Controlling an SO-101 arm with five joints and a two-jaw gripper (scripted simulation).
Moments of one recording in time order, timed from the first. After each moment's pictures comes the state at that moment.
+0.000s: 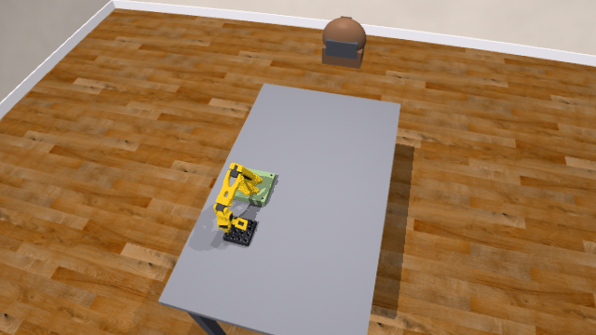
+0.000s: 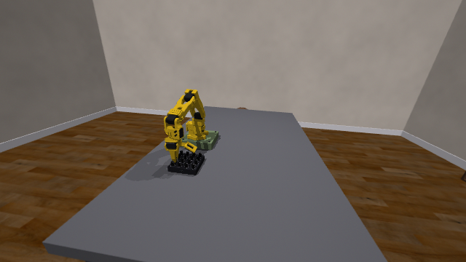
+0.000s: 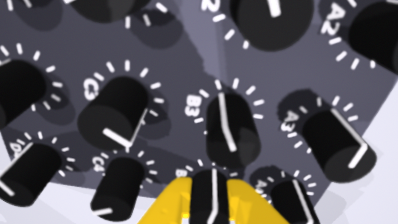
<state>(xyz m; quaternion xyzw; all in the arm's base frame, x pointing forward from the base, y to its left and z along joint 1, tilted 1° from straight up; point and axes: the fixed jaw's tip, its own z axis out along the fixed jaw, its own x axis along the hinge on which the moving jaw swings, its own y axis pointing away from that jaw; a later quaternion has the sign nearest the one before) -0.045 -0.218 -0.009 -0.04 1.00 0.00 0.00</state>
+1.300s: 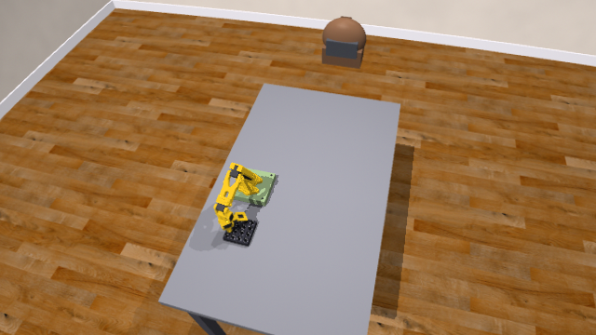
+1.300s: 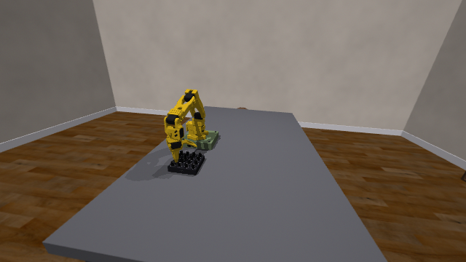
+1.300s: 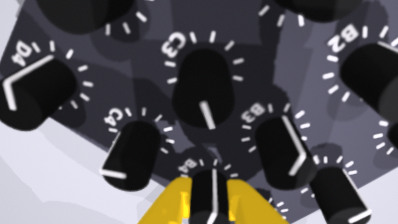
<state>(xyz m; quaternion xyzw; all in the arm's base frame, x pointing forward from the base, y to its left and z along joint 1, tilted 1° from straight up) -0.048 -0.219 -0.009 -0.32 0.95 0.00 0.00</state>
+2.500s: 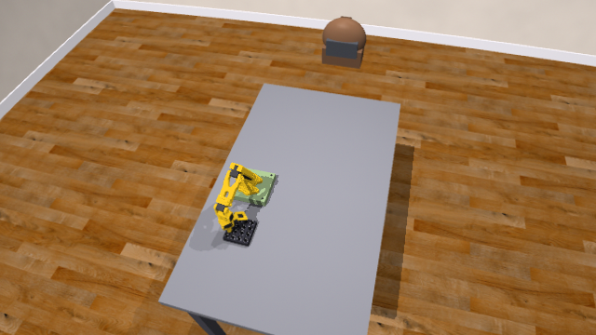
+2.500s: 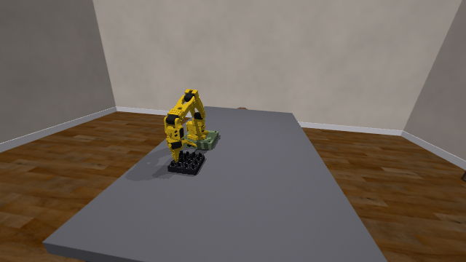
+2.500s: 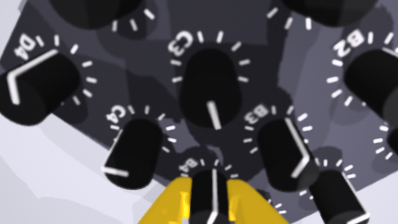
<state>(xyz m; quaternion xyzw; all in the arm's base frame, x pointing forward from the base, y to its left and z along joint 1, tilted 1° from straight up) -0.048 -0.219 -0.009 -0.34 0.94 0.00 0.00</state>
